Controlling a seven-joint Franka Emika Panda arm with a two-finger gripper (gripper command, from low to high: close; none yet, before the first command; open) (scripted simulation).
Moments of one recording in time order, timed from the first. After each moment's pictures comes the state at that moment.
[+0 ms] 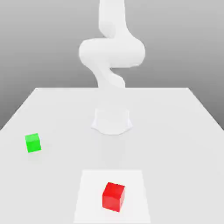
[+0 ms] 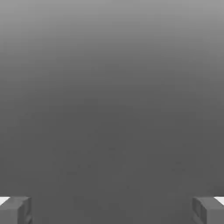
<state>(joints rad) -0.02 -0.71 0.02 -2.33 -0.01 2.34 0.84</state>
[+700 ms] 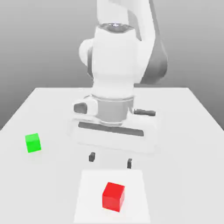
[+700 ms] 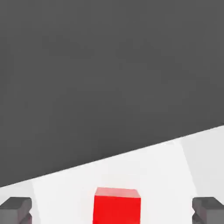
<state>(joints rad) -0.10 0.06 0.10 -2.59 -0.05 2.70 1.13</state>
